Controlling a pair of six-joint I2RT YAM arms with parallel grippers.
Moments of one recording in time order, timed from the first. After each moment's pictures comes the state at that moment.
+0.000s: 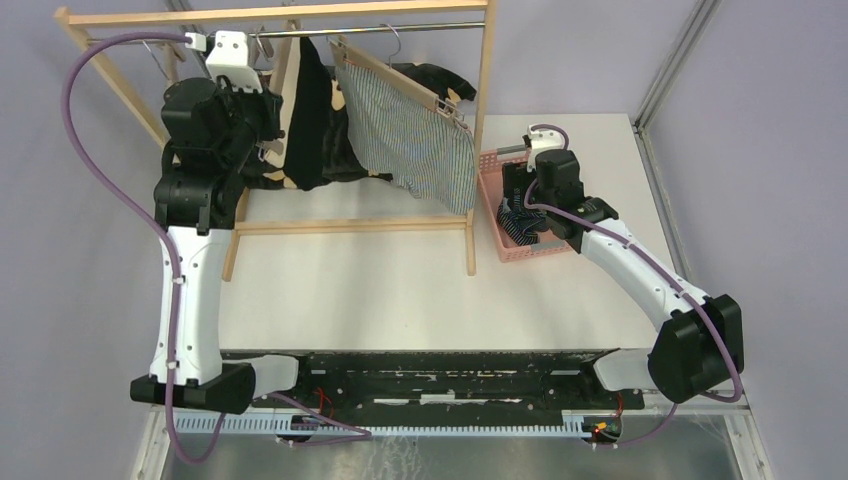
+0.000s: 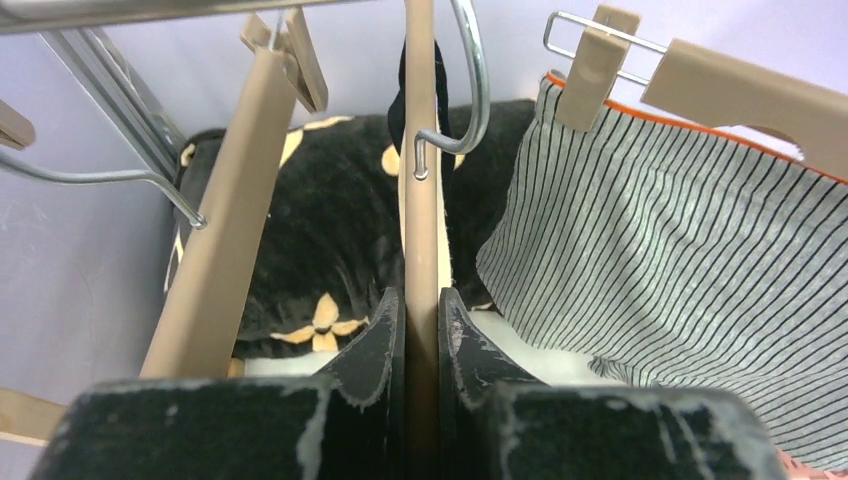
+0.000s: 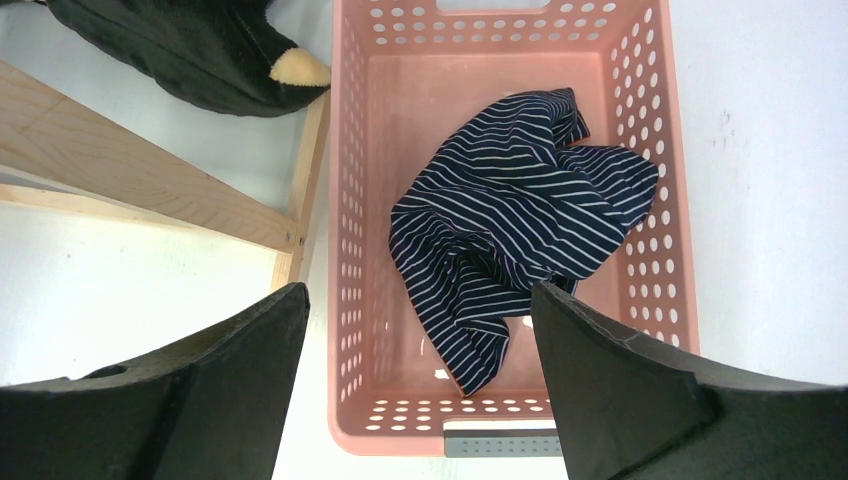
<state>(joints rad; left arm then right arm) -0.10 1.28 1.82 -0.66 0.01 0.03 0.40 1.35 1.07 -0.27 0.20 0.13</state>
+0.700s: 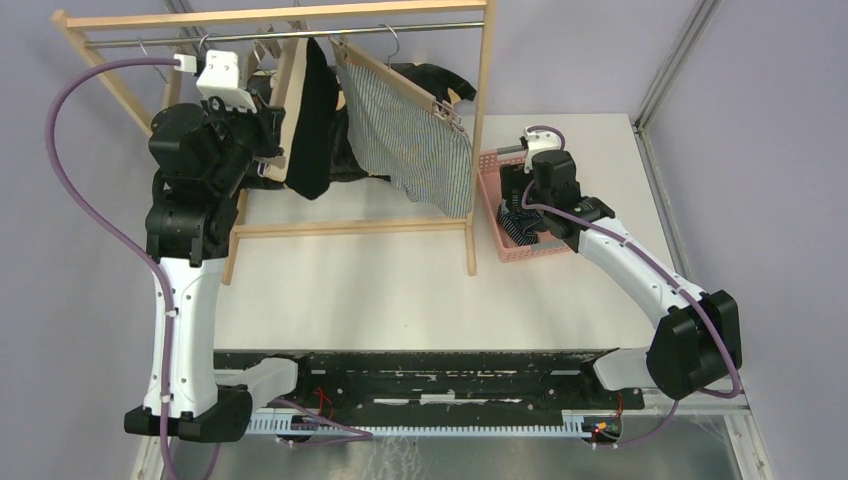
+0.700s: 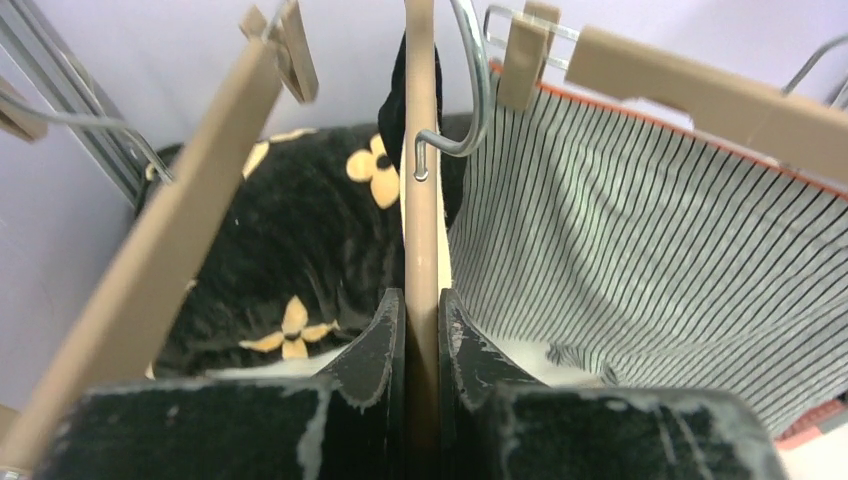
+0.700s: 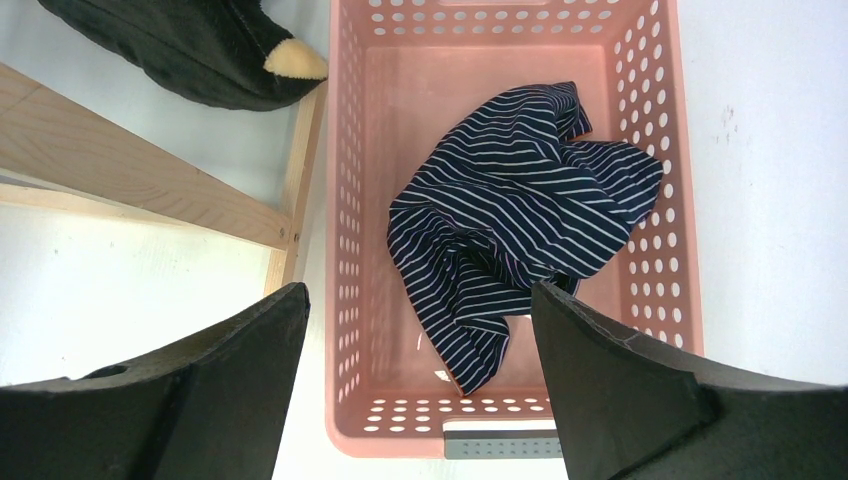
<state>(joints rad) -0.10 1.14 1.71 -0.58 0.08 -0.01 0.41 1.37 1.07 -0.27 0.21 0.12</state>
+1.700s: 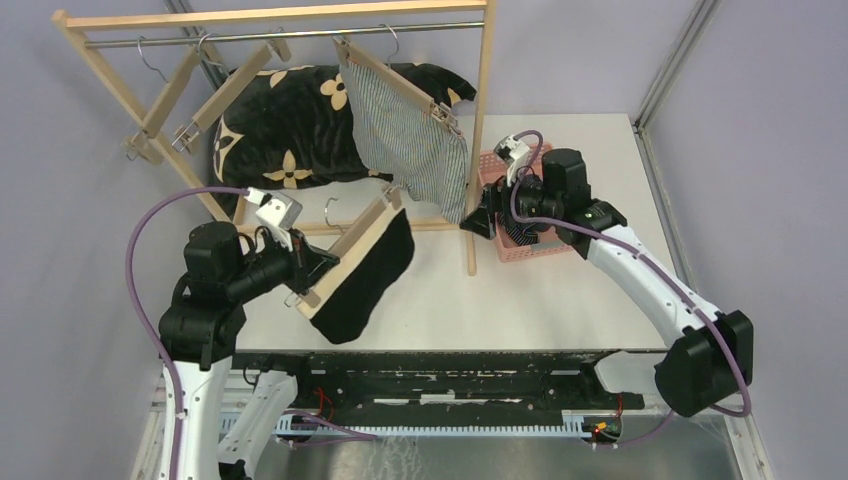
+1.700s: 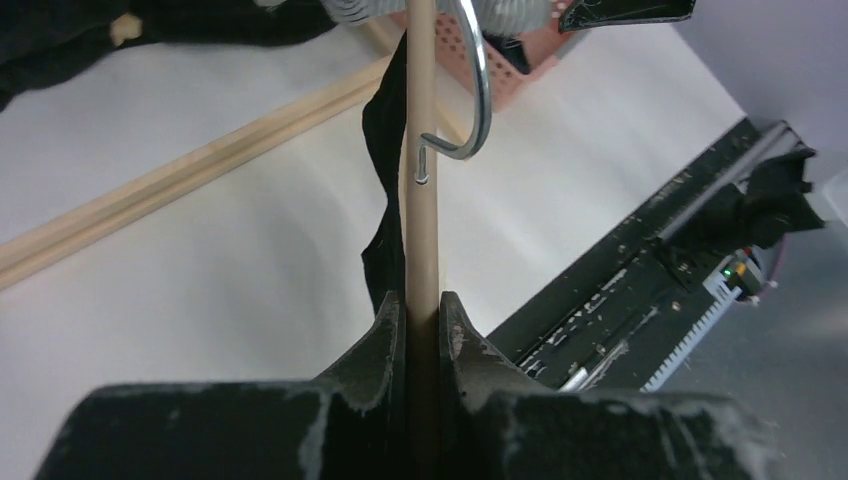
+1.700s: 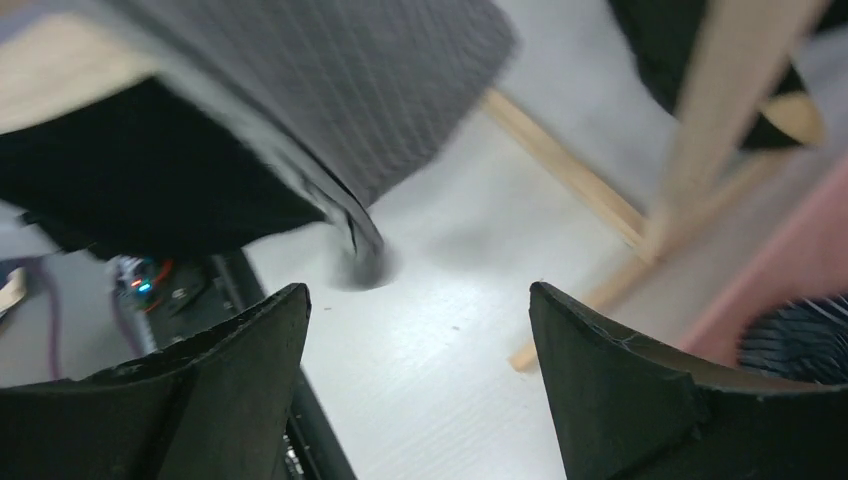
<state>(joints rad) -0.10 0.66 1.16 -0.97 0.56 -0.01 0.41 1.30 1.08 -0.27 -0.57 0.10</state>
